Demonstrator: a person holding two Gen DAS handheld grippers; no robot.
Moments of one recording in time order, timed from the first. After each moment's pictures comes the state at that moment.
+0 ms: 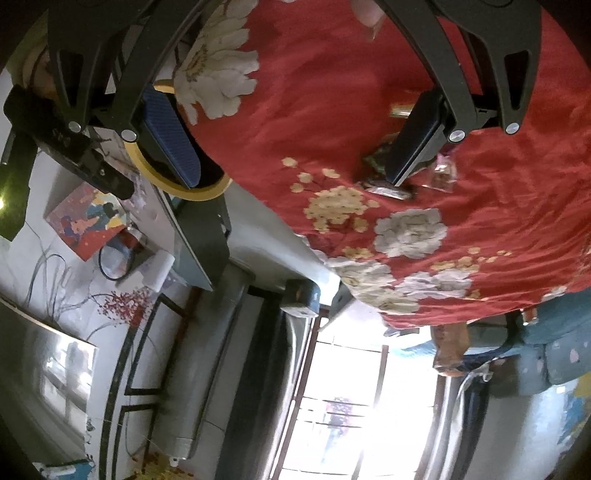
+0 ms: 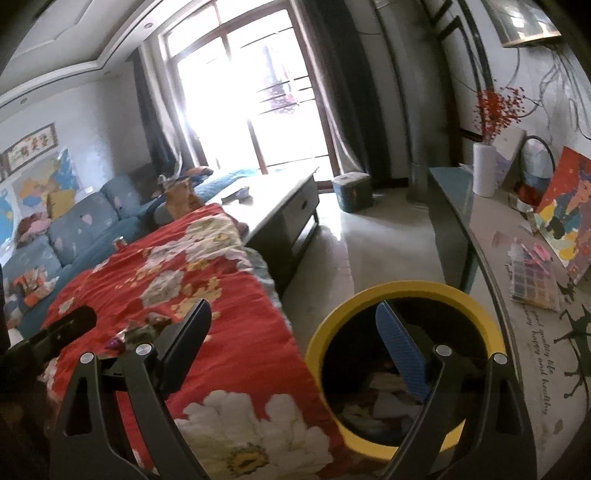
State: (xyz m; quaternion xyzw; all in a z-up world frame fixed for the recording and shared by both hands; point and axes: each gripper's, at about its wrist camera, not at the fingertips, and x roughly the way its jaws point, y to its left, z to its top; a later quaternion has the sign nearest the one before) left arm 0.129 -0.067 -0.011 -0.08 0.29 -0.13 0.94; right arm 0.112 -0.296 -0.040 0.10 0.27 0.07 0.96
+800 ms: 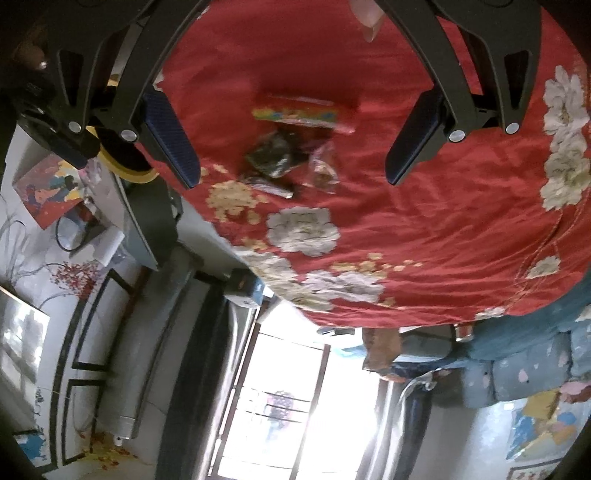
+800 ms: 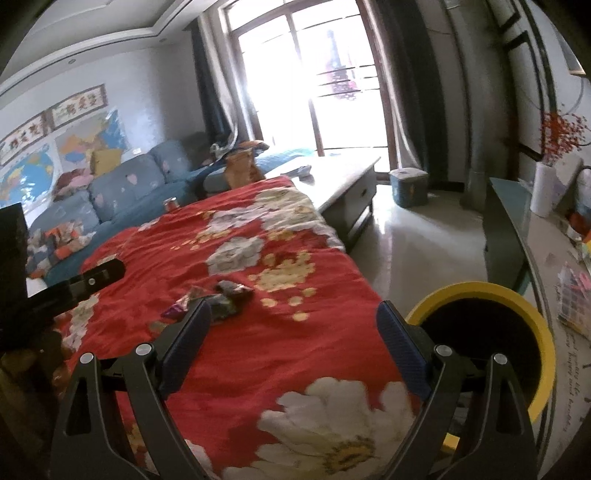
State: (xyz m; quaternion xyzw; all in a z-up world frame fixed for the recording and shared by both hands) left arm 0.119 0.036 -0.012 -0.11 0.30 -0.03 0.95; right arm 0.110 -0.203 -0.041 0.05 0.29 0.18 0.94
